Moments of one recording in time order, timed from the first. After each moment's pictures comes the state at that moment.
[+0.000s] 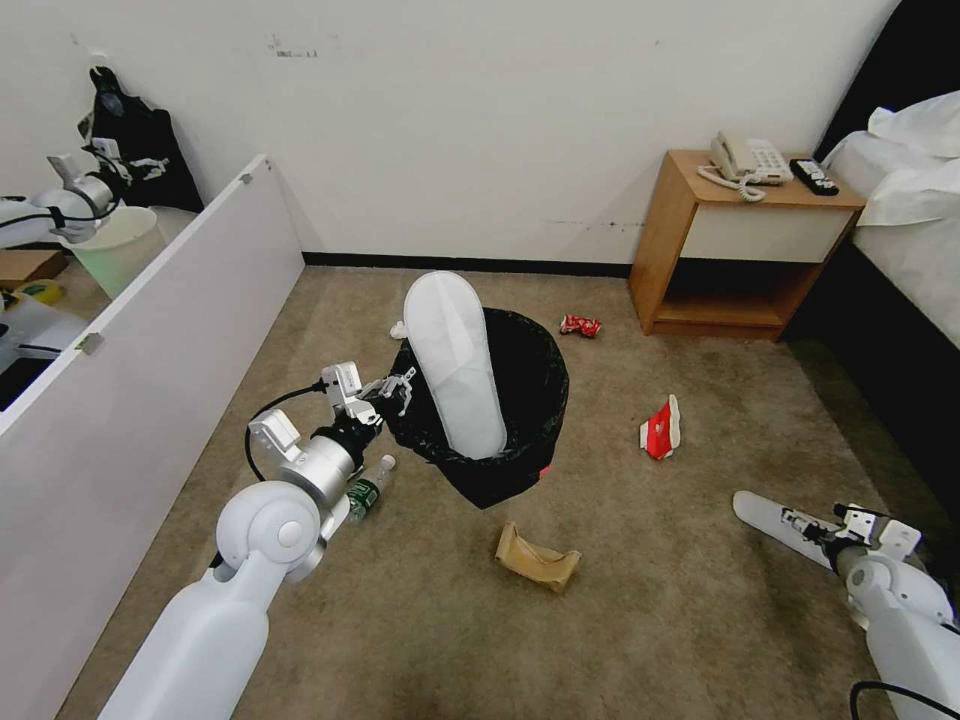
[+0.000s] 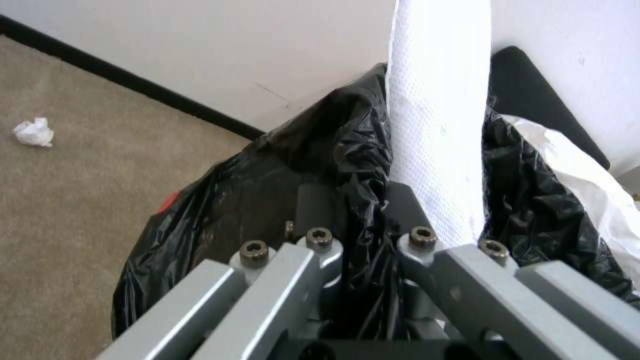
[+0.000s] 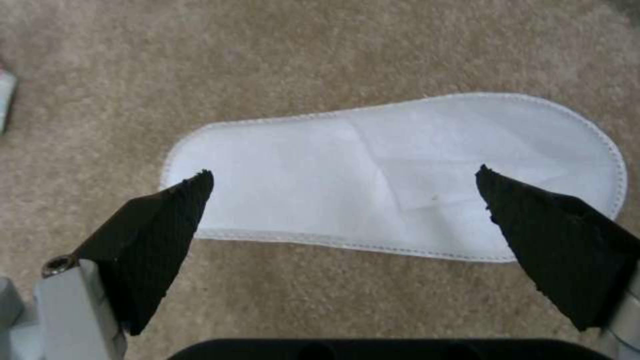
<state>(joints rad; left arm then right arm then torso) 1.06 -1.12 -0.31 -1.98 -1.05 0.27 -0.06 -0.95 0.97 0.66 0.87 0.76 -0.28 -0.01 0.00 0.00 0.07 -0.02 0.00</state>
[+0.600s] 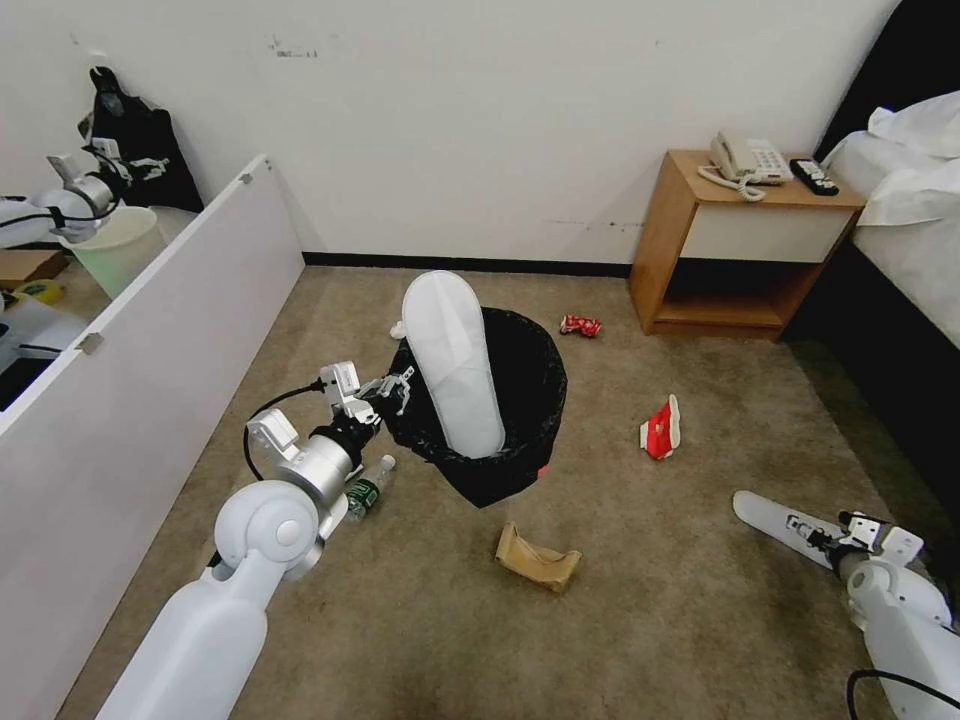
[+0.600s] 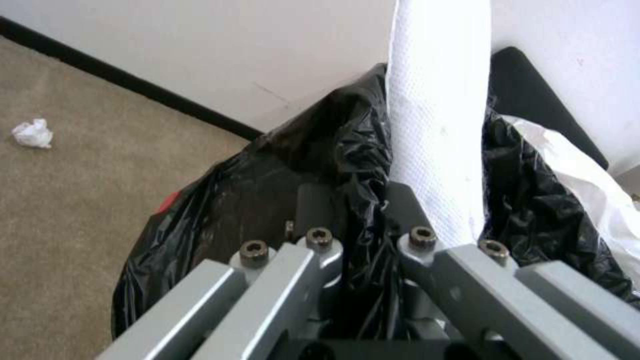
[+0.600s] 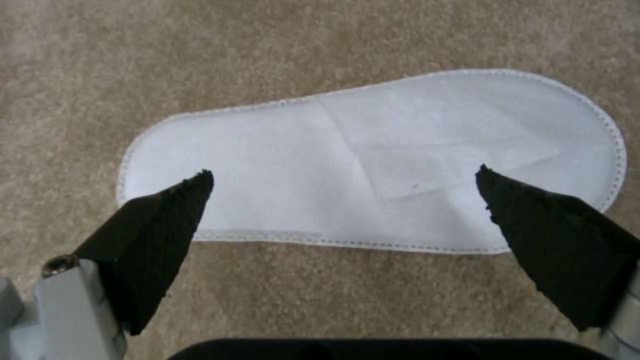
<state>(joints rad) 1.05 -1.12 -0.31 -1.97 -1.05 0.27 -0.05 -0.89 0.98 0.64 0.76 0.75 -0.25 -0.02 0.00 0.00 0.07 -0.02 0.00</state>
